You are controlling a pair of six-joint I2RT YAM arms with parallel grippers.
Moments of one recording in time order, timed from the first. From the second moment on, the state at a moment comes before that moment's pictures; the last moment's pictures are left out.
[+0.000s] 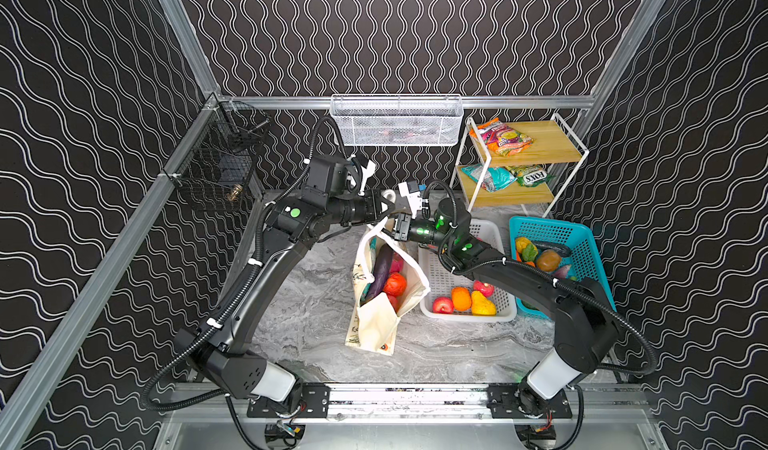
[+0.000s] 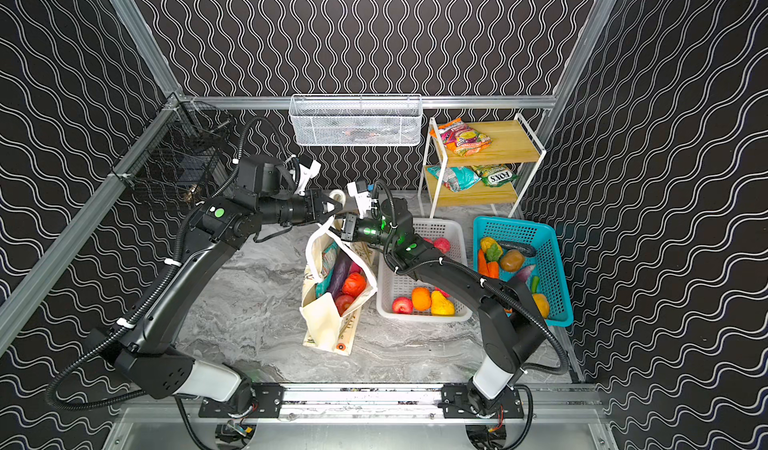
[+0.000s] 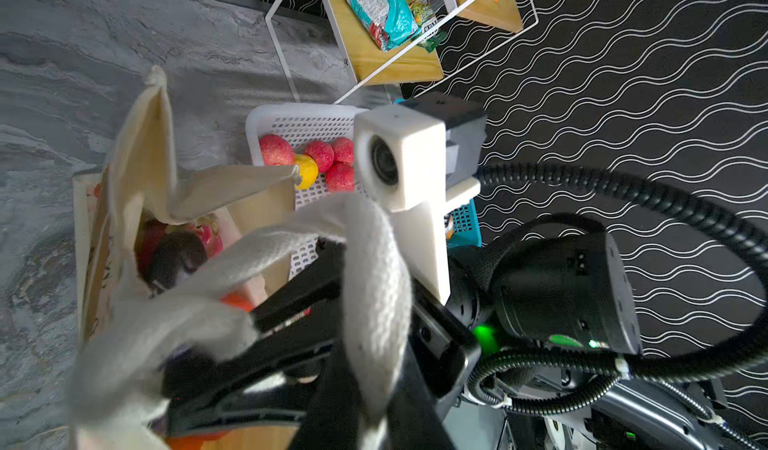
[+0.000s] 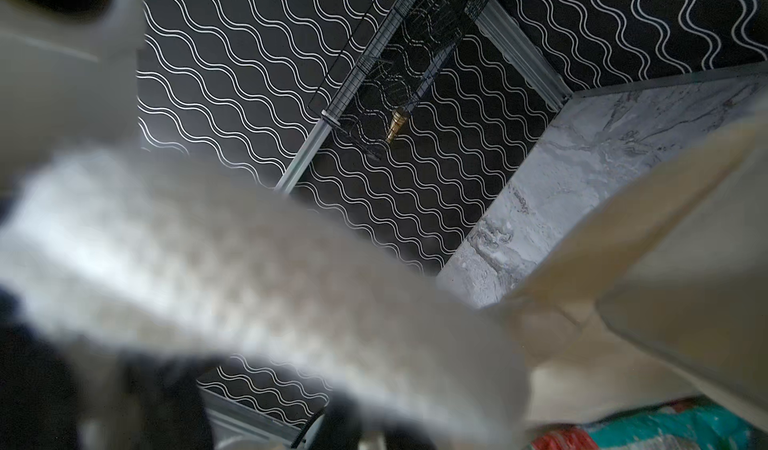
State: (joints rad) left arm -0.49 1.47 1.76 -0.82 0.42 -0.56; right arm 0.69 1.68 1.25 0.47 -0.64 0.90
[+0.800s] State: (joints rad) left arm -0.50 1.36 1.61 -0.88 0.43 -0.50; right arm 0.65 1.75 1.28 0.71 -0.57 0.95
